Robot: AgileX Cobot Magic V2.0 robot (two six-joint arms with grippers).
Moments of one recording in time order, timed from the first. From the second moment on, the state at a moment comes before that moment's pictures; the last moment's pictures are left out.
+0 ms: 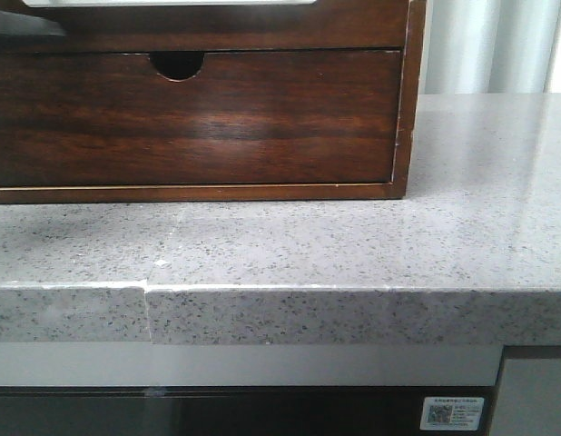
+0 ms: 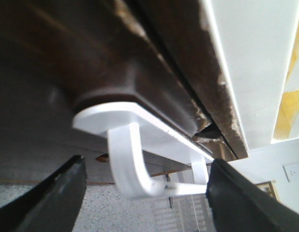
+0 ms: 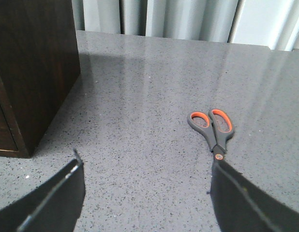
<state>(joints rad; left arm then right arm) -0.09 1.24 -0.73 -1.77 0.82 0.84 0.00 0.35 -0.57 -0.06 0.56 0.00</state>
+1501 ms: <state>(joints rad) -0.09 0.73 -0.33 -1.78 0.93 0.77 0.00 0.35 -0.57 -0.06 0.56 0.00</state>
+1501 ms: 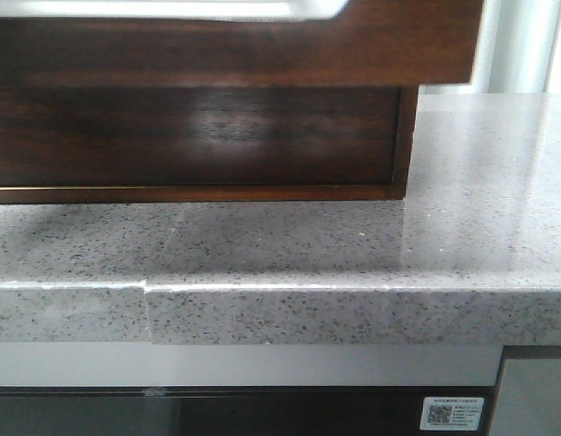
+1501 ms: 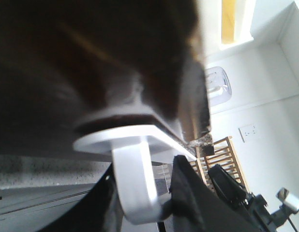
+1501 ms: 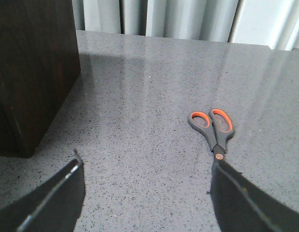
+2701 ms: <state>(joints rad) -0.09 0.39 -0.66 -0.41 0.97 0.31 -0.05 0.79 -0.85 -0.34 0.83 0.29</state>
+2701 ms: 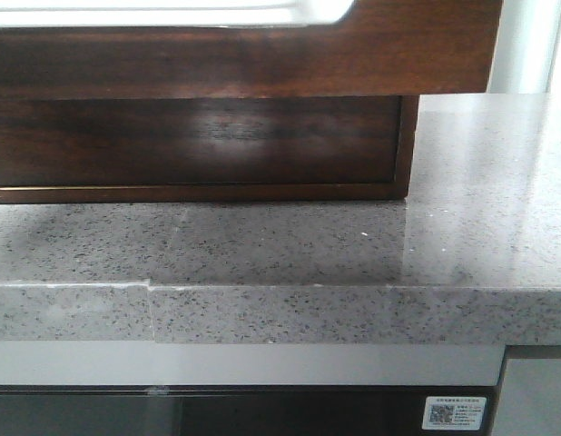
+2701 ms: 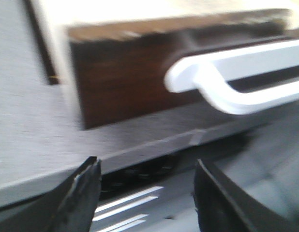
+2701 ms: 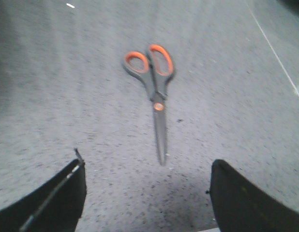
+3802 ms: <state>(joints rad) -0.09 0.38 -0.70 -0.25 0.90 0.28 -0.34 1.84 -1.53 0.01 1.14 -0.19</state>
